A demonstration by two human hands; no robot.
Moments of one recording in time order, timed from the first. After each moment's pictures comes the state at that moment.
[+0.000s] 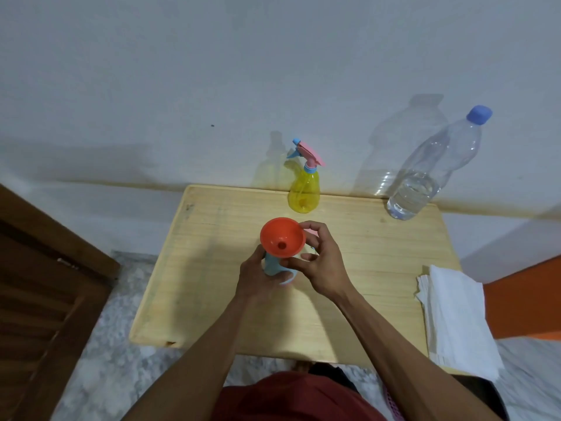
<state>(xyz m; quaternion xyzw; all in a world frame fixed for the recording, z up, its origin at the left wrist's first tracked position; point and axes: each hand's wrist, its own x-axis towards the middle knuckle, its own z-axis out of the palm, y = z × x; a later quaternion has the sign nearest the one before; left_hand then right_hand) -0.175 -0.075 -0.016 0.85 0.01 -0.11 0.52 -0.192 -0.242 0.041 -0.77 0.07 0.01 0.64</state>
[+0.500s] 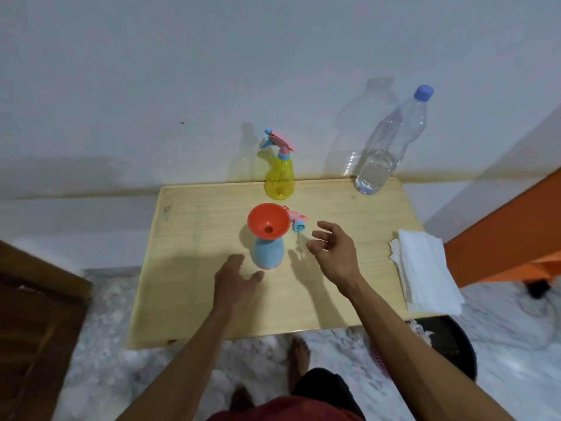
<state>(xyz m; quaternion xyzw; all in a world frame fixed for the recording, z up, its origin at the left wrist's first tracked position) -0.212 -0.043 0.002 0.89 0.05 -0.13 0.43 -0.243 -0.257 0.051 -0.77 0.26 -0.07 0.58</state>
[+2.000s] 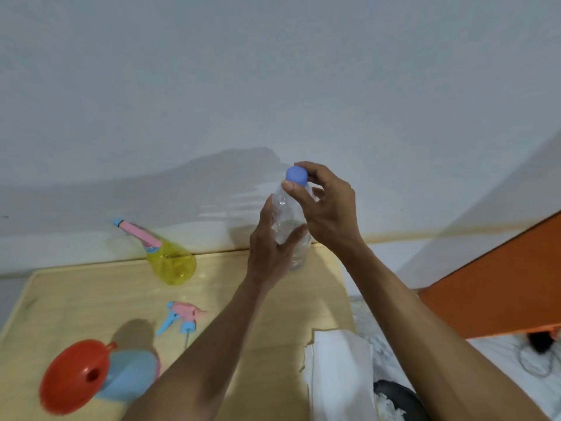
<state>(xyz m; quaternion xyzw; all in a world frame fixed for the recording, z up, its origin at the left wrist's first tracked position) -0.050 -0.445 0.093 0.80 -0.11 -0.02 0.58 -0.061 -0.560 0.171 -0.82 0.10 -0.22 0.52</state>
